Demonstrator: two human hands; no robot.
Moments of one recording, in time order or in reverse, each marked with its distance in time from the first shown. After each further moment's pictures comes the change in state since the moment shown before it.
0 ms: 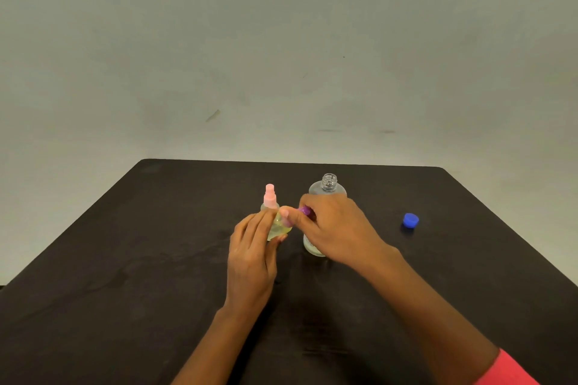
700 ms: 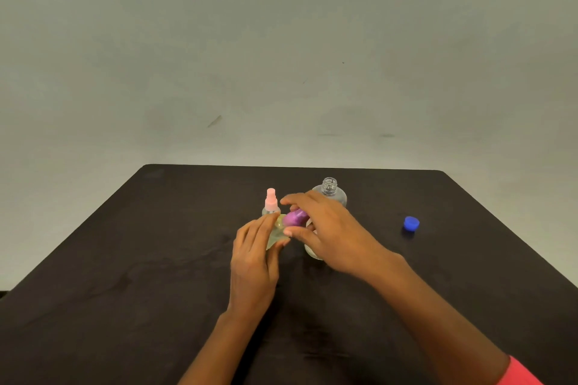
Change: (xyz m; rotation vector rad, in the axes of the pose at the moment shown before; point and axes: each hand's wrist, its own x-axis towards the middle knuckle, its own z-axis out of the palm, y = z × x) left_hand 0.000 0.001 0.001 -0.052 -0.017 -0.058; right_hand -0.006 -0.004 -0.005 0.182 -0.080 -0.101
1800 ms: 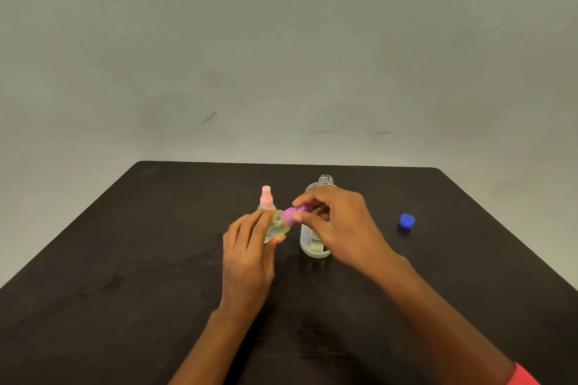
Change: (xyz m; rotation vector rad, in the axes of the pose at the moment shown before) left_hand 0.004 0.004 -0.003 0.150 0.060 0.100; right_hand -0.006 0.010 -0.004 0.161 0.250 0.059
